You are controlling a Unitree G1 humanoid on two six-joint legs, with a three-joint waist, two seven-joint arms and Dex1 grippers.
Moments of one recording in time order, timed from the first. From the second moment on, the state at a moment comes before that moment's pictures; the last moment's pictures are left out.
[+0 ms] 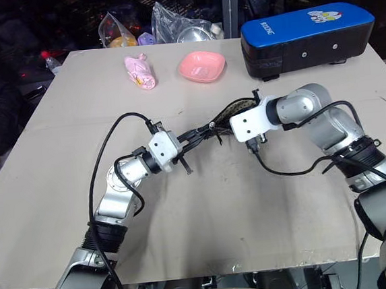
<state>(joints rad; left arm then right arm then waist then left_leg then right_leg) -0.40 0.38 -0.17 0.14 -0.08 -0.33 -0.74 -0.86 -0.69 0.45 0.16 -0.28 -0.15 1.04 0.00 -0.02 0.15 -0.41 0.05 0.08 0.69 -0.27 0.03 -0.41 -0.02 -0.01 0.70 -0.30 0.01</state>
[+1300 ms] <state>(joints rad) -0.40 0.34 -0.17 0.14 -0.06 -0.31 -0.74 -0.53 -0.20 -0.06 -0.45 0.61 1.20 0.38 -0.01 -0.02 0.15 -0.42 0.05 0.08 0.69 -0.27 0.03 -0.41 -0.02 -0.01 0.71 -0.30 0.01</state>
